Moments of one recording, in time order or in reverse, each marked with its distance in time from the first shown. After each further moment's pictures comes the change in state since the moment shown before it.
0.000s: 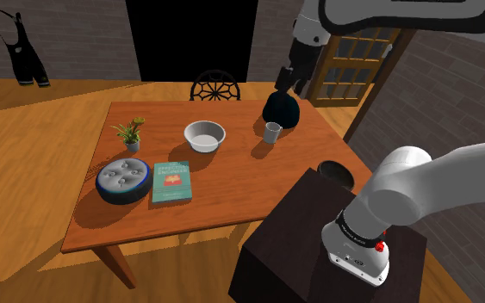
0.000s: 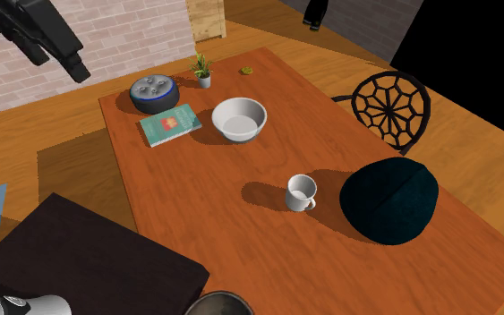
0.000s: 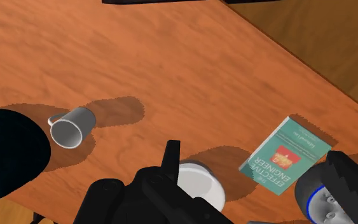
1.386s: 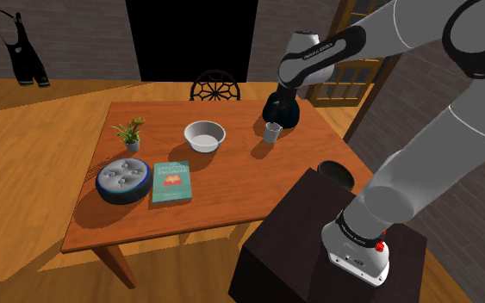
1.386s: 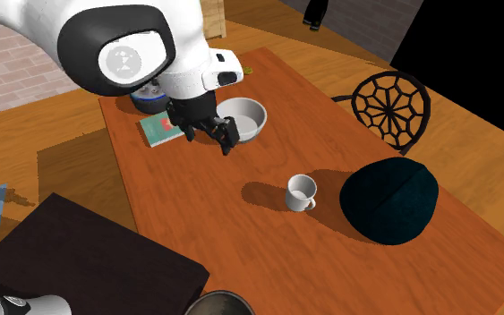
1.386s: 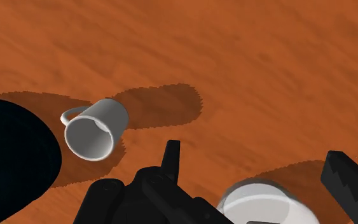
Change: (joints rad) arm -0.087 0.558 -0.248 -0.024 -0.033 0.588 -0.324
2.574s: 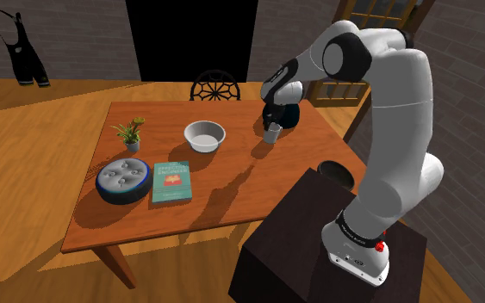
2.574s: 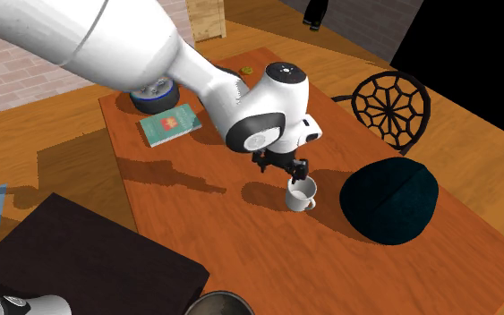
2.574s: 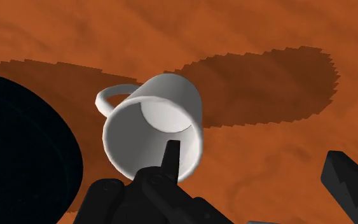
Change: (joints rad) arm -0.195 0.711 0.029 0.492 0.268 0.200 -0.352
